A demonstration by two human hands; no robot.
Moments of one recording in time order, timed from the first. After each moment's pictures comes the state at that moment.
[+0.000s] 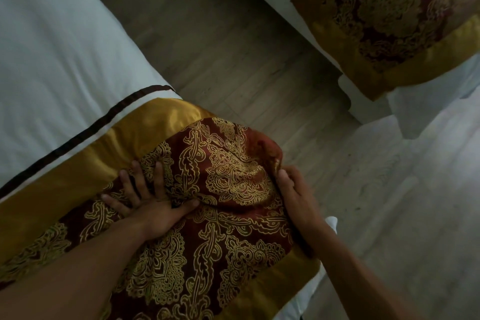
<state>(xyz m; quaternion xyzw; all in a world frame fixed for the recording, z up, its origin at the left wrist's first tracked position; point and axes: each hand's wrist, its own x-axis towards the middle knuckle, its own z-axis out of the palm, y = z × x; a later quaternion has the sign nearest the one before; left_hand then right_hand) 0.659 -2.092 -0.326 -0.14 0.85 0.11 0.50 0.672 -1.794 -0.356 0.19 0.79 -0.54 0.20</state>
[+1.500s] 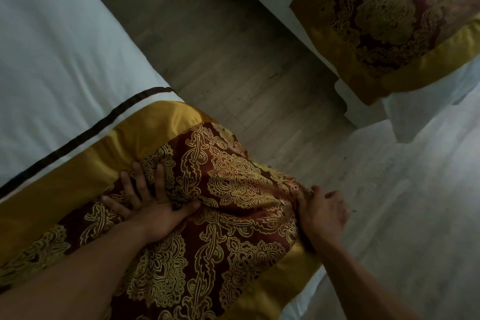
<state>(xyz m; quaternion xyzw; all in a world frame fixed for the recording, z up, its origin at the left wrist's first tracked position) 0.661 -2.095 -0.330 -0.13 0.85 0.11 0.49 0.698 -1.758 -0.381 0.27 0.93 -0.08 0.21</state>
